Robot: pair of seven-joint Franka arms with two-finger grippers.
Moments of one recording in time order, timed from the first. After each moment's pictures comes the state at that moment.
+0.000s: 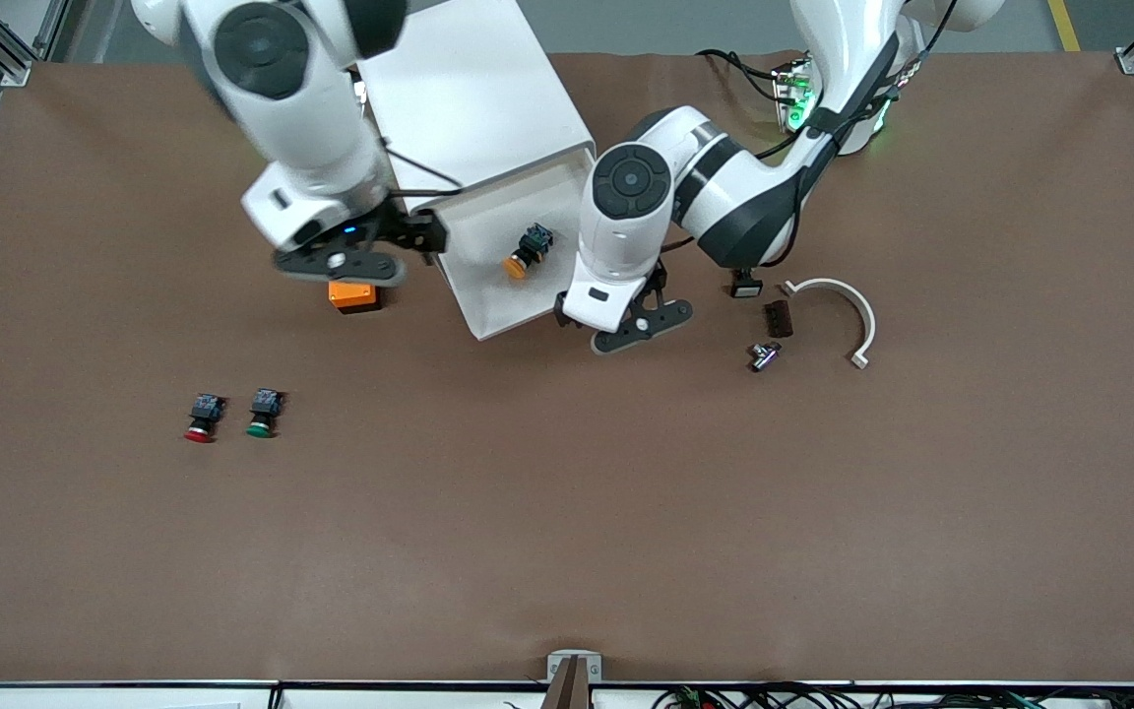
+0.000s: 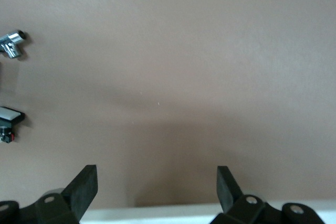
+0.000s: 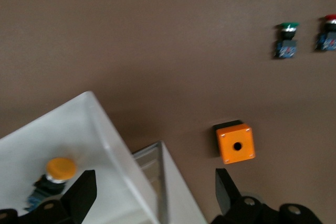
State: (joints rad) left arm -0.53 0.51 -0.28 -1.49 0.06 1.94 -1.17; right arm 0.61 0.11 -0.11 -1.66 0.04 1.67 0.54
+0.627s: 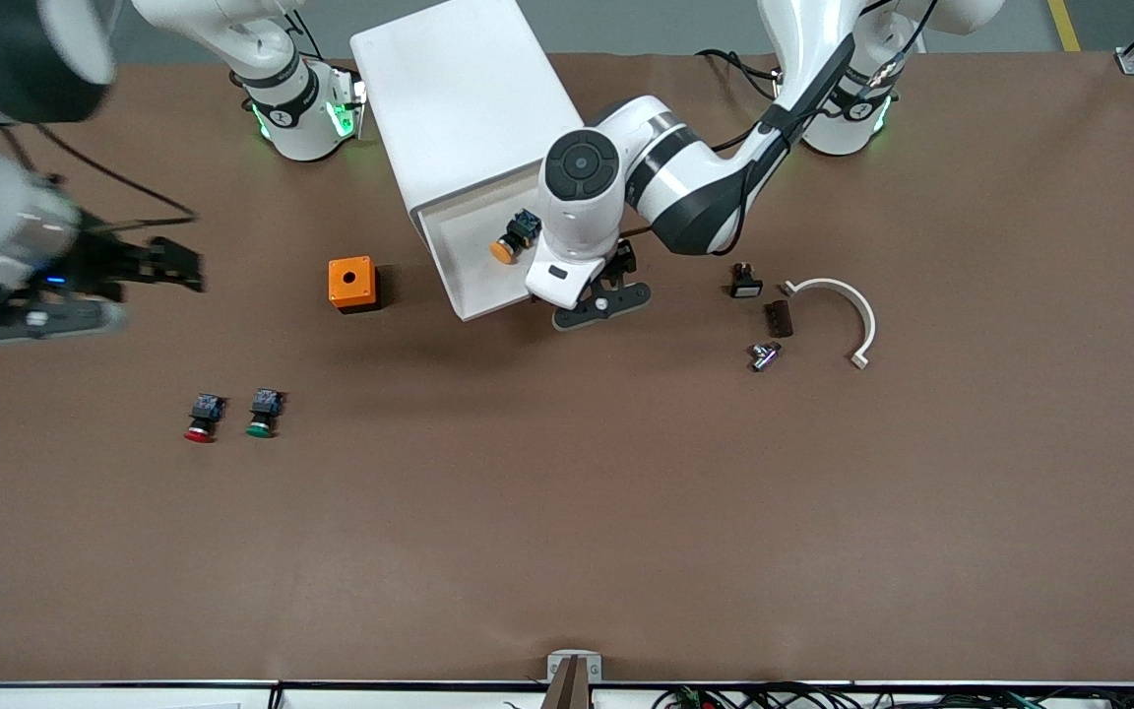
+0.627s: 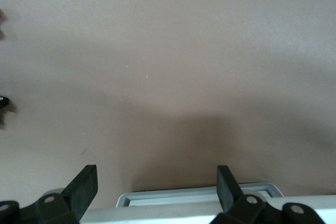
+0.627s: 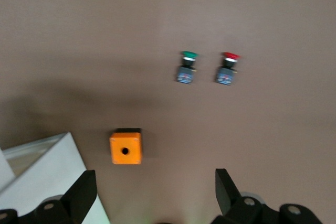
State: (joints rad) left arm -0.60 0.54 -0.28 -1.49 0.05 1.95 -1.17; right arm 0.13 0.09 -0.12 -1.54 0.04 1.49 -0.09
